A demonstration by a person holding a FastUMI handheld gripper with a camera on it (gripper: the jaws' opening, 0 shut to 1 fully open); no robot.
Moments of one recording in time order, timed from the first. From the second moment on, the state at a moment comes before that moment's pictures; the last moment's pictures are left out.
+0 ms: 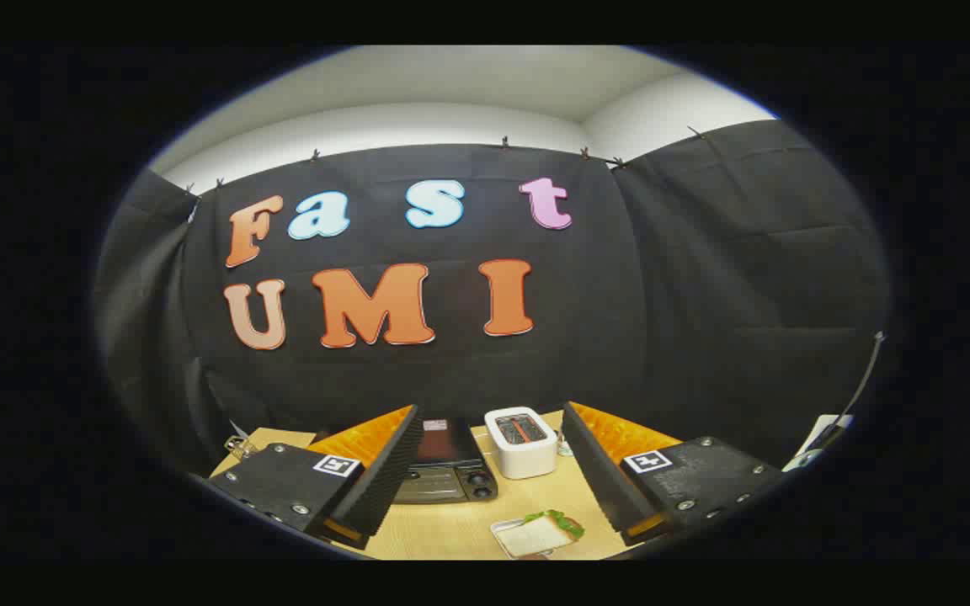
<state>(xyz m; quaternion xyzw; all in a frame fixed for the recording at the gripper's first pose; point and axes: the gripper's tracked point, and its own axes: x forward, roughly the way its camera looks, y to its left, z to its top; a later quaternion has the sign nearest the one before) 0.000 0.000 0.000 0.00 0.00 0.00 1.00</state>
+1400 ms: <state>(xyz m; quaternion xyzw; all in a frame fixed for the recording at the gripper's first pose) 0.106 0.157 -0.162 -0.04 0.14 0.10 0.98</state>
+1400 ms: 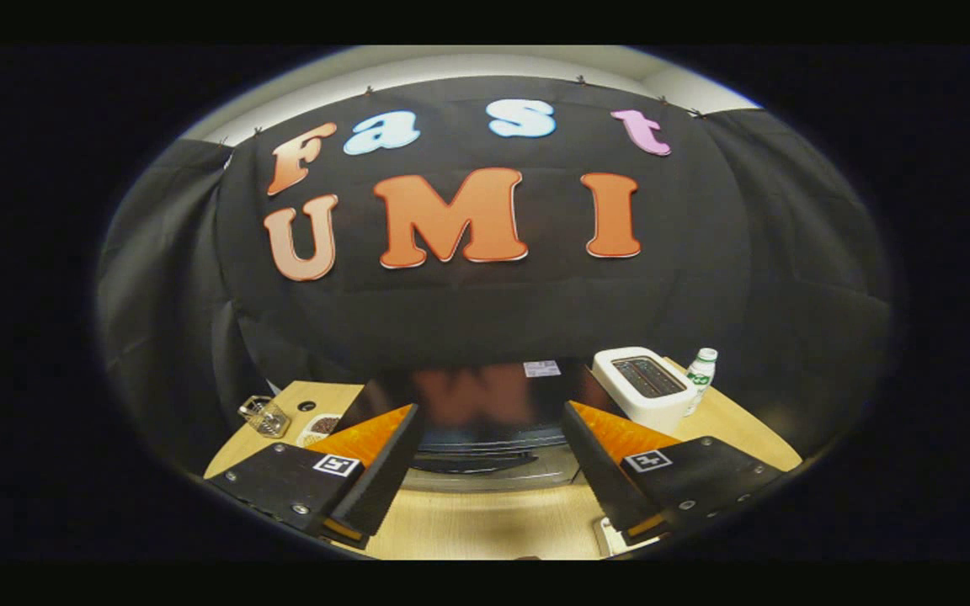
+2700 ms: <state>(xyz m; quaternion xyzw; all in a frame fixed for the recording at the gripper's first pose) 0.062 0.153 -0.252 -0.07 0.24 0.10 0.96</state>
